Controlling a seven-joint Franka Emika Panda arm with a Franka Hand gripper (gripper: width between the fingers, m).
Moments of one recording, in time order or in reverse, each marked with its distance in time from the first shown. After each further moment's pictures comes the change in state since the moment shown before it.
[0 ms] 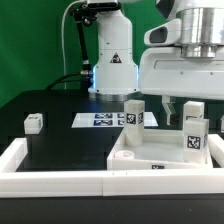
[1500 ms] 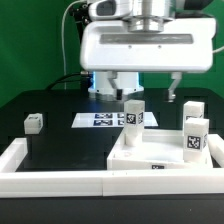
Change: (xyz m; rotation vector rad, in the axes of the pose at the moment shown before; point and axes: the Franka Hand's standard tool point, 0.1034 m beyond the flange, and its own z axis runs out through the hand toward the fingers) arm 0.031 0.095 -0.031 0.032 0.045 -0.505
